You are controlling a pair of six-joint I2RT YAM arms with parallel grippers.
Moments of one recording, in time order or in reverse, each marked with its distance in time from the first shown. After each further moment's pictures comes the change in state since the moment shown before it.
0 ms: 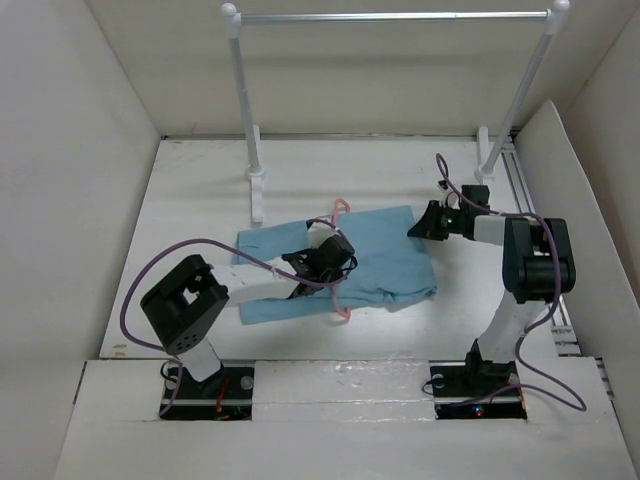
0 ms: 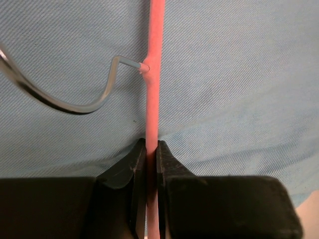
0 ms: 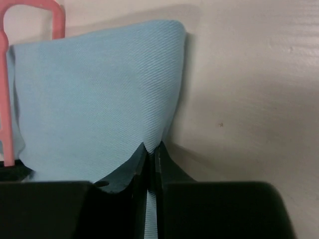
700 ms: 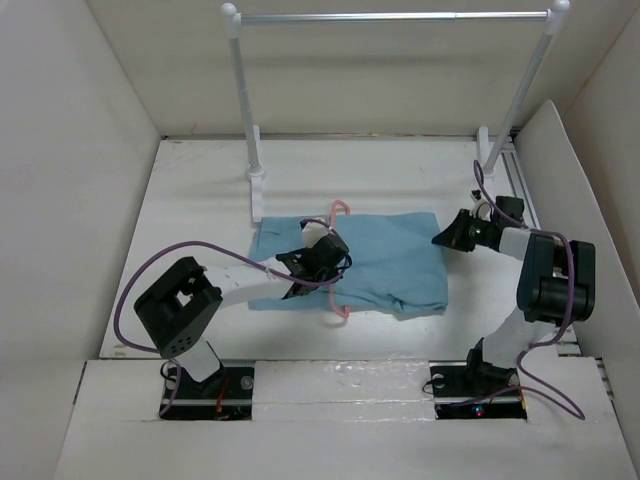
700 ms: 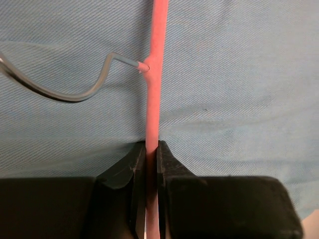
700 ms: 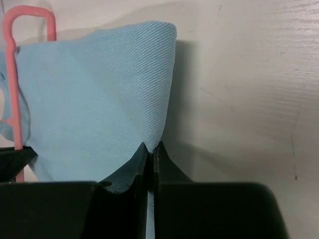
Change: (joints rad) left arm 0.024 -0.039 -0.041 -0.002 0.015 -0.018; right arm -0.196 -0.172 -0.146 -0.048 -0.026 0.014
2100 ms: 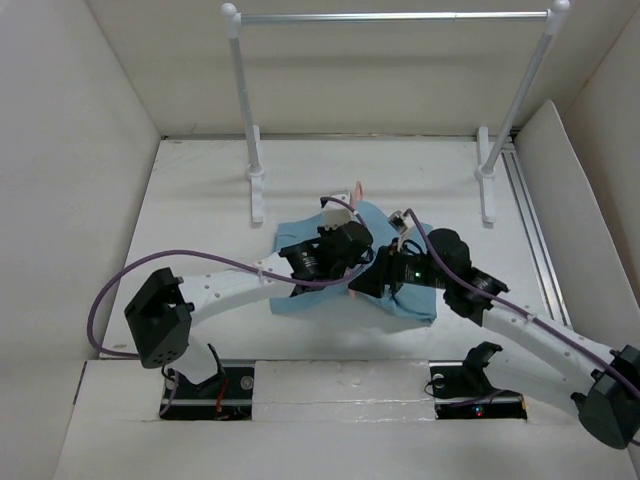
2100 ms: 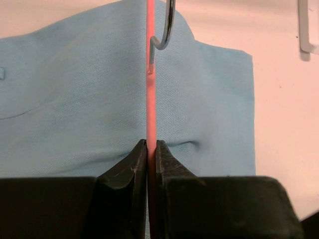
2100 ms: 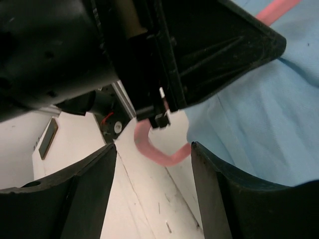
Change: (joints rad) left arm -0.151 -0.069 0.278 -0.135 -0.225 0.117; right arm 0.905 -0.755 -0.220 0.037 0.190 0.386
